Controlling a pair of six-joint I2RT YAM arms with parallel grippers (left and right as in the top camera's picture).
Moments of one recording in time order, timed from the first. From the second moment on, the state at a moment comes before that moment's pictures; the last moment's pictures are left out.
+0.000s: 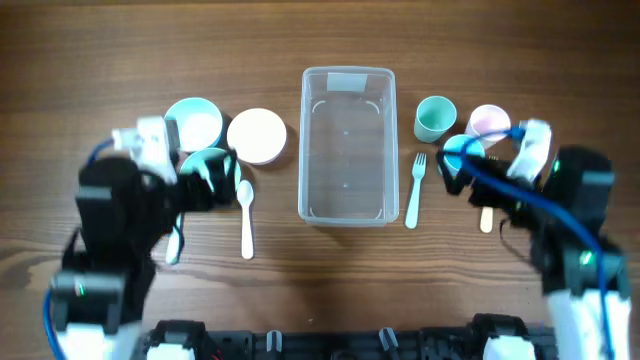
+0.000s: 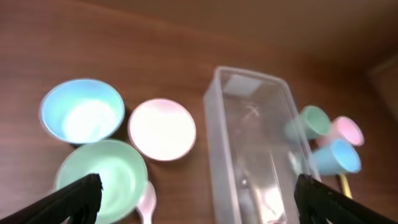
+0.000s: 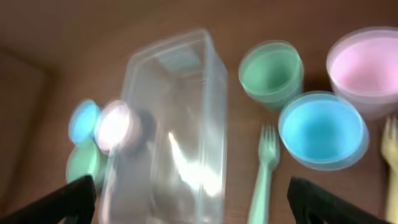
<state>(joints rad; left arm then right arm) -0.08 0.85 1.00 -0.75 0.20 -0.27 -0.09 0.92 0.91 -0.73 -0.46 0.28</state>
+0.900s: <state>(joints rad) 0.07 1.37 1.24 -0.98 0.03 -0.25 -0.10 1.76 1.30 -0.97 -0.02 0.27</state>
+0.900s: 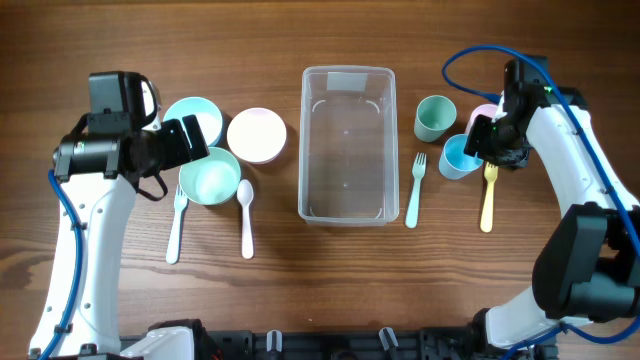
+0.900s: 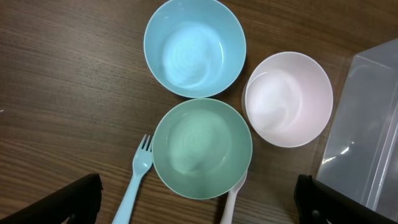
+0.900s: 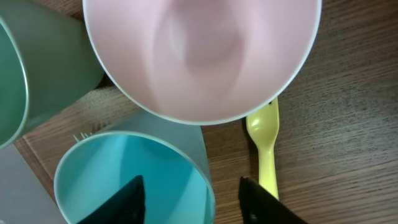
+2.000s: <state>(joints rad) 0.07 1.37 1.24 -0.98 0.03 -0.25 0.46 1.41 1.45 -0.95 -0.01 0.20</state>
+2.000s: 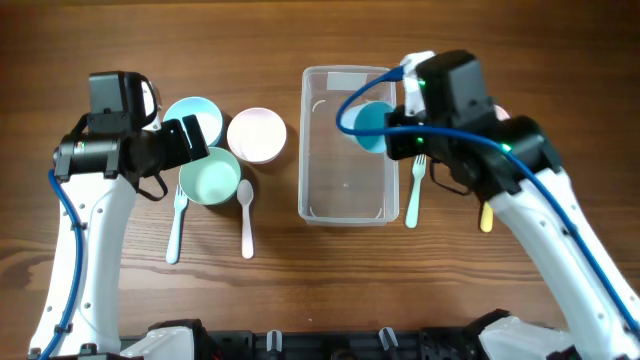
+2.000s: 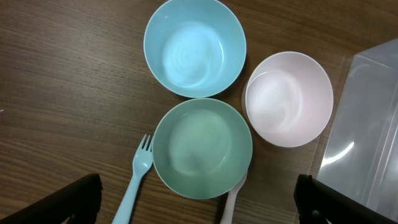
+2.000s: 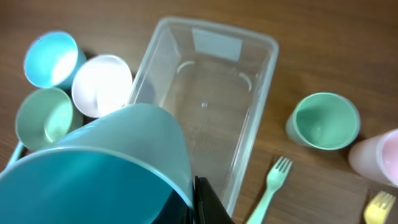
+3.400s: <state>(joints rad) 0.07 1.37 1.24 -0.98 0.03 -0.25 0.39 2.03 1.64 -0.65 -0.03 -0.04</state>
